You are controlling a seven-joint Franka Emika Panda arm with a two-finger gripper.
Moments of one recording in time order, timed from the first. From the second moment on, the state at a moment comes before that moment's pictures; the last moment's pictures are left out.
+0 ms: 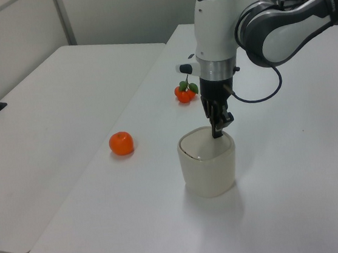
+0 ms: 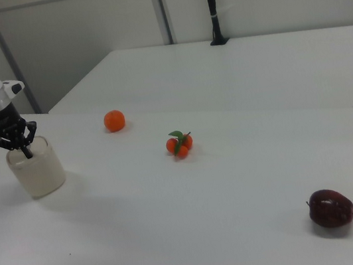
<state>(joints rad) 0.59 0.39 -0.06 -1.54 0.00 2.00 -0.24</state>
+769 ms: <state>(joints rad) 0.47 0.35 -0.06 -1.44 0.00 1.83 -0.15</state>
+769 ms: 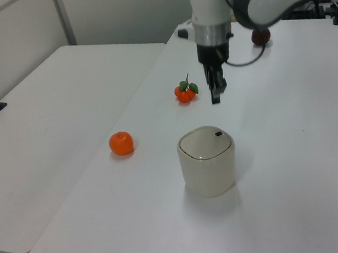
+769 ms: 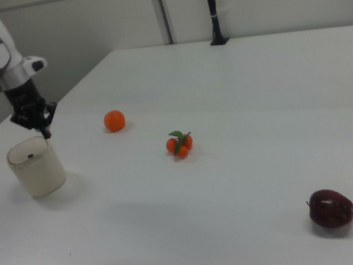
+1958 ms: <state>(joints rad) 0.09 0.15 -0.07 -1.42 -0.05 1.51 -0.12</state>
